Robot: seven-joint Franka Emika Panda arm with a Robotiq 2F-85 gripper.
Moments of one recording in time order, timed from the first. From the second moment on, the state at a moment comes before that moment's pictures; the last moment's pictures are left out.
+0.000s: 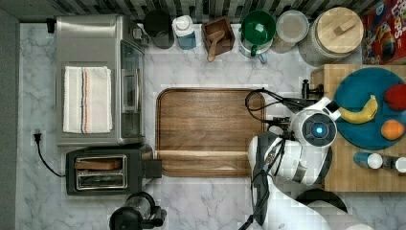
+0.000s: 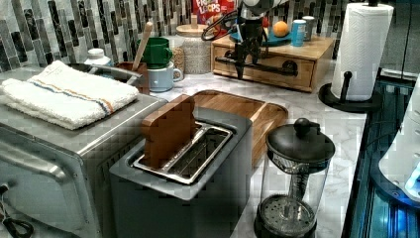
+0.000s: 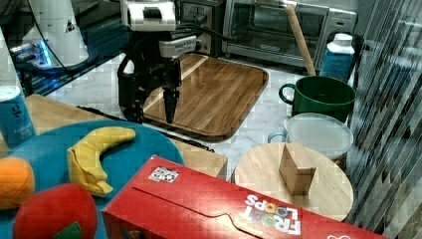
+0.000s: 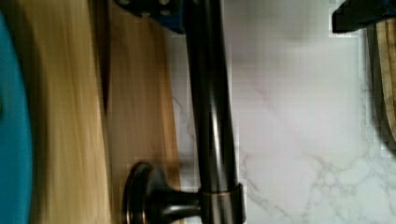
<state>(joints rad) -0.31 0.28 -0.13 -2.27 -0.20 1.11 -0.94</state>
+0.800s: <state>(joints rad) -0.25 0.26 -0.02 -2.31 -0.15 1.15 -0.71</state>
